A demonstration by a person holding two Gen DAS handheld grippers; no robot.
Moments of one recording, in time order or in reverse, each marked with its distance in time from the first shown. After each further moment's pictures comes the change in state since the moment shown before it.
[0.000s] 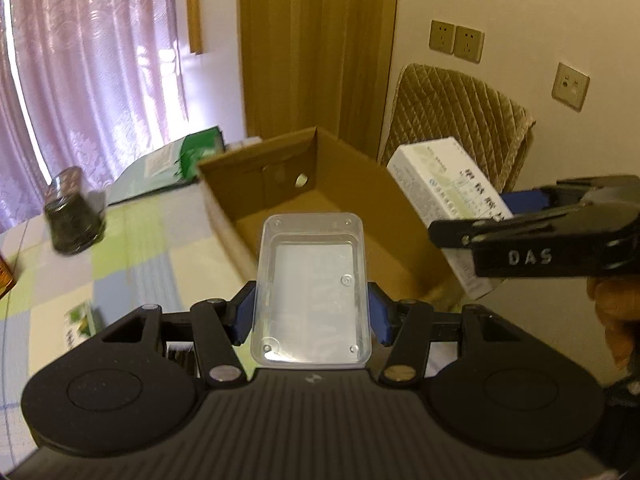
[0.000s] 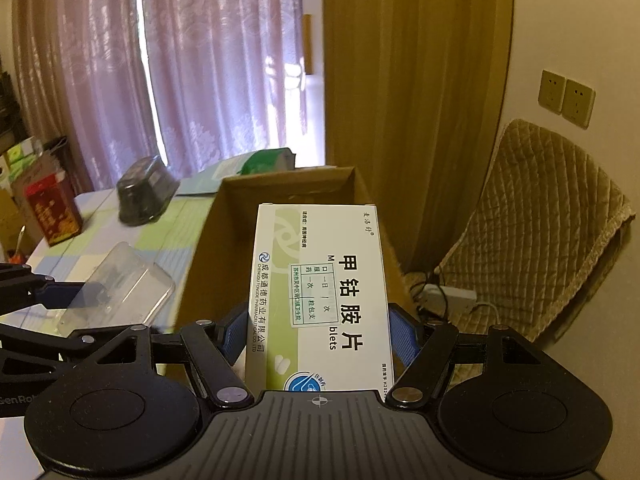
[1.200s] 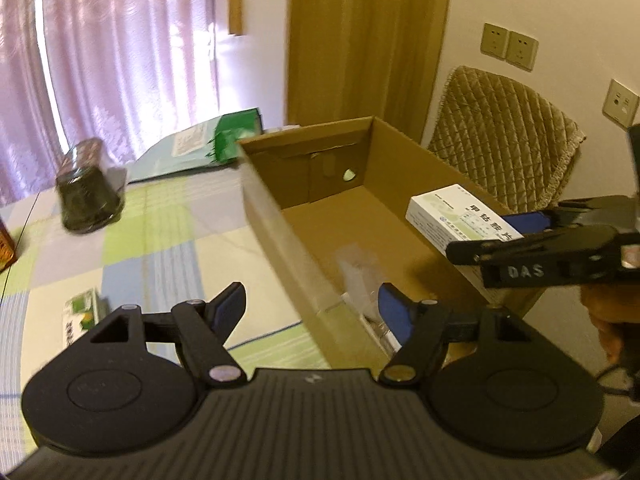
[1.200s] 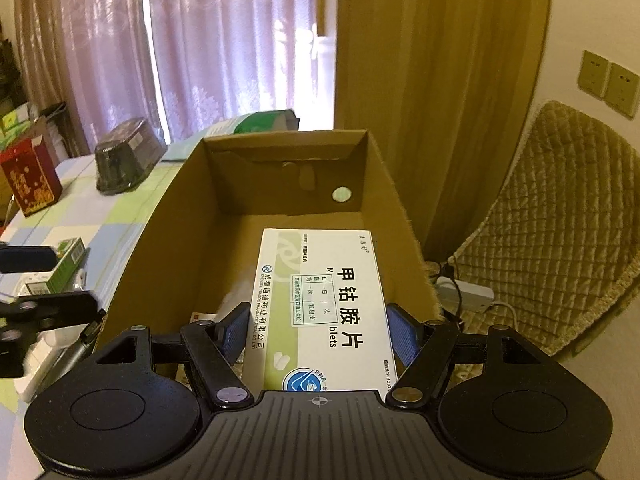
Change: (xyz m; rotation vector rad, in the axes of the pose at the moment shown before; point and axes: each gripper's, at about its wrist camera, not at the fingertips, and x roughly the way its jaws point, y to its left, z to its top) left arm 0.041 0.052 -0.017 -0.102 0.009 0.067; right arm 0.094 0.001 -0.003 -0.078 0.087 0.028
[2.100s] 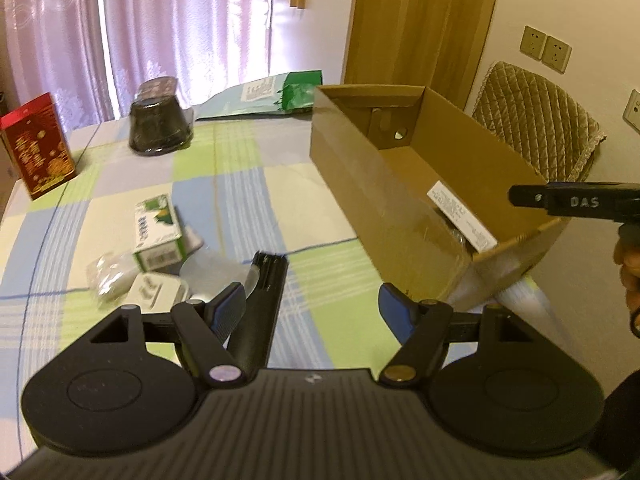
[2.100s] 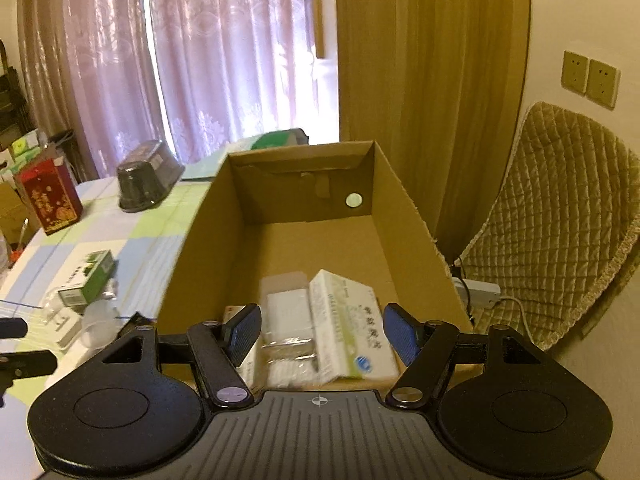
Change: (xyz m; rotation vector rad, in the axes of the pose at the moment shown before) left arm -0.071 0.041 -0.073 -0.116 0.060 0.077; right arm -0.061 0.025 -0.034 0.070 -0.094 0.022
